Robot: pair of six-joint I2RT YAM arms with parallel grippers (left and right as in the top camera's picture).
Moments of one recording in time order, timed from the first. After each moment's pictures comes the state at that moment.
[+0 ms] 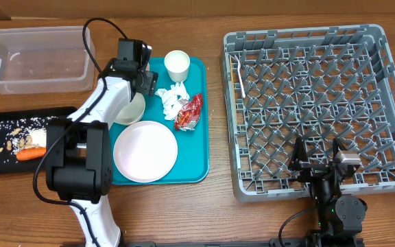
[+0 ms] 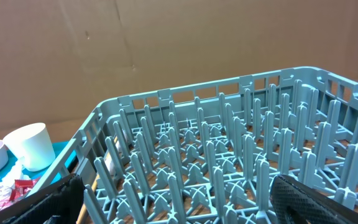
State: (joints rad) left arm -0.13 2.04 1.42 -0.37 -0.16 0.16; right arm -0.02 0.01 0.02 -0.03 -0.04 0.16
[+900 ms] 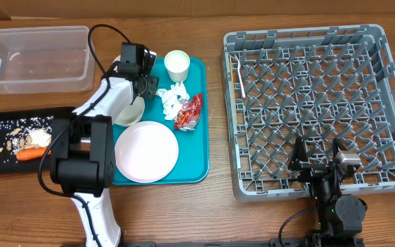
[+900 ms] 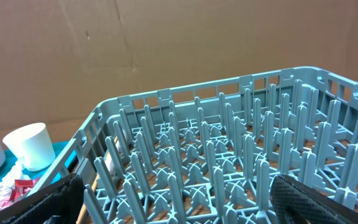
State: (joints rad) left arm -0.13 2.10 1.42 -0.37 -0.07 0.16; right arm -0.02 0.01 0.02 -0.03 -0.04 0.16
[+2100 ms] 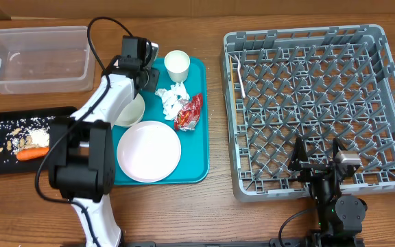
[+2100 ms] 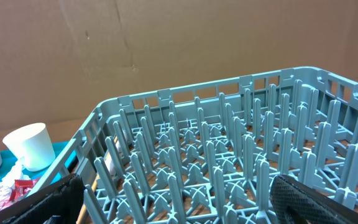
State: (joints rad) left arm -0.15 2.03 1.46 -0.39 -0.08 0.14; right arm -0.02 0.01 0.02 -0.03 -0.04 0.16
